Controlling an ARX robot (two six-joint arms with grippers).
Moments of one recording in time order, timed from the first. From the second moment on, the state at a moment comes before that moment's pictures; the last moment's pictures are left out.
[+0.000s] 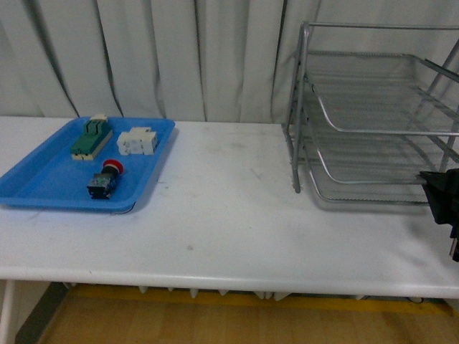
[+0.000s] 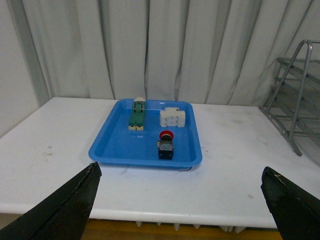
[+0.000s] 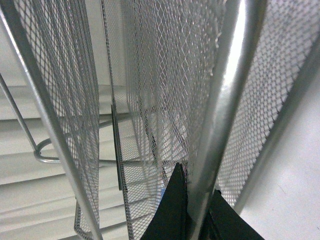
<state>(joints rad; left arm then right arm) 0.00 0.01 0.01 0.00 0.00 -0.01 -0.11 2.28 0.82 1.27 -0.21 1.48</state>
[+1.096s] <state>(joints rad) 0.00 0.01 0.01 0.00 0.00 -0.01 -0.17 2.04 0.48 1.29 -0.27 1.44</state>
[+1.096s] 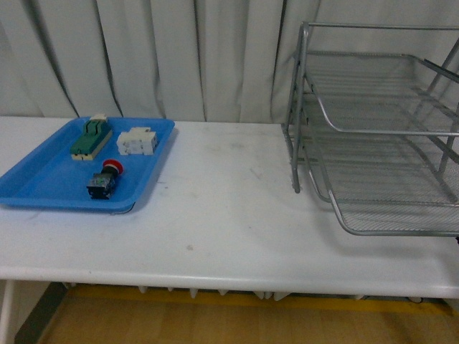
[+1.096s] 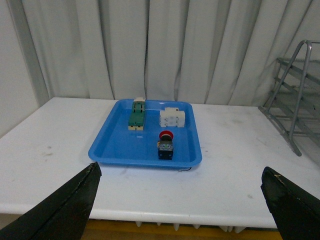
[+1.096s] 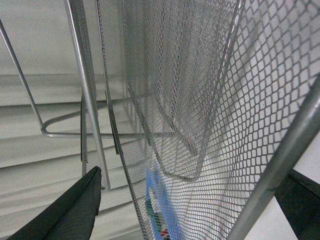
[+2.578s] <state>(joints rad) 0.00 0.01 0.01 0.00 0.00 -0.01 -0.02 0.55 0.08 0.46 -0.01 0.01</state>
